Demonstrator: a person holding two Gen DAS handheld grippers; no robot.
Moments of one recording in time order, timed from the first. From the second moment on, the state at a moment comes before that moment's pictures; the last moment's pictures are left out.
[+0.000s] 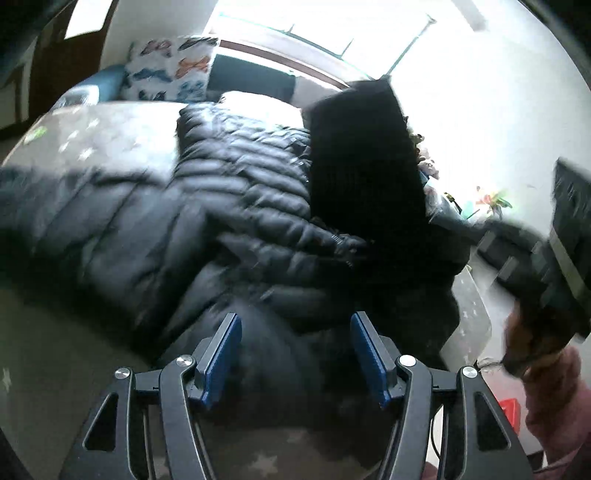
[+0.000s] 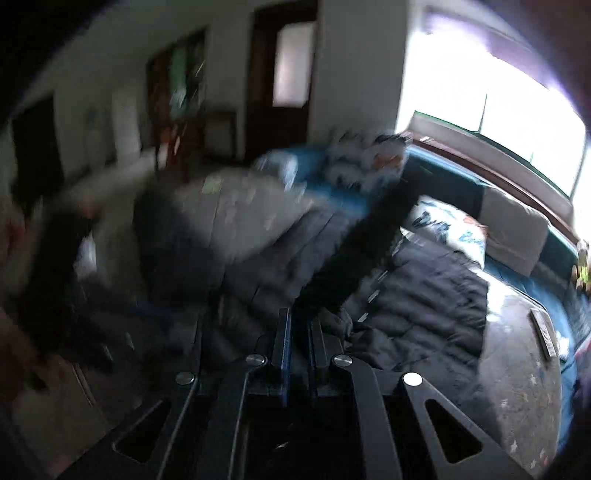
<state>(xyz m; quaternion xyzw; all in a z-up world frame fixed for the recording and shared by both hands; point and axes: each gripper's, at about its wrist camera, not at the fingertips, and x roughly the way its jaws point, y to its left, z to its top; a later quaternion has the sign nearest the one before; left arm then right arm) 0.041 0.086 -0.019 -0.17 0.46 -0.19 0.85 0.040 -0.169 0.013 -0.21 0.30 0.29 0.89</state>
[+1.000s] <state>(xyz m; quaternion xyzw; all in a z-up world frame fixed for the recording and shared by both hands) 0.123 0.052 0.021 -0.14 0.43 -0.20 0.87 0.148 -0.339 -0.046 0.02 0.47 0.18 0.86</state>
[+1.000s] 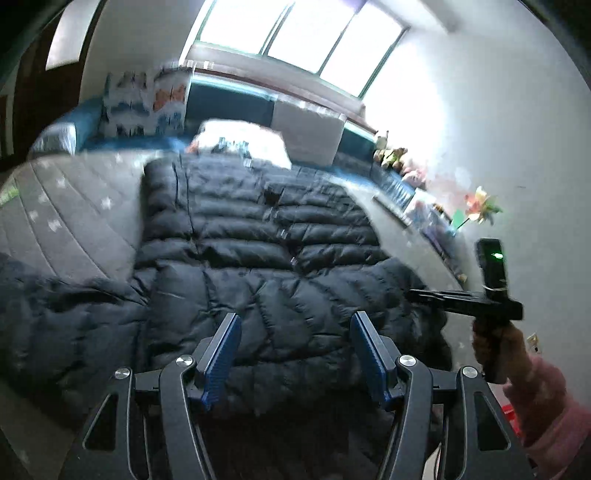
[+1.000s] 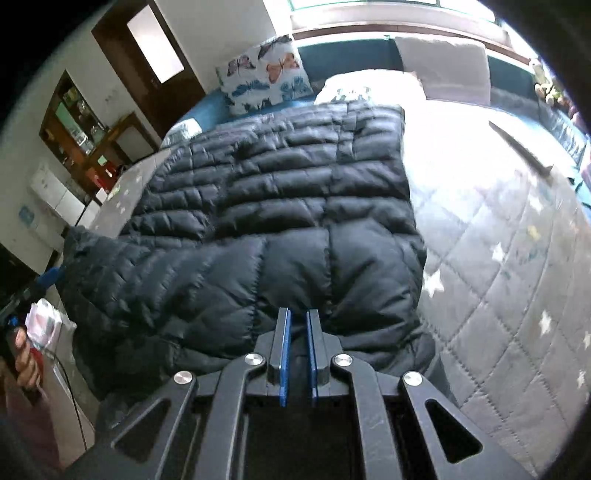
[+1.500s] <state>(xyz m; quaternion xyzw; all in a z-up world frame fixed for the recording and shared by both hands) 0.155 0.058 -0.070 -0.16 0.49 -0.16 0.84 0.144 -0.330 -0.057 -0.05 0.48 0.14 0.87</state>
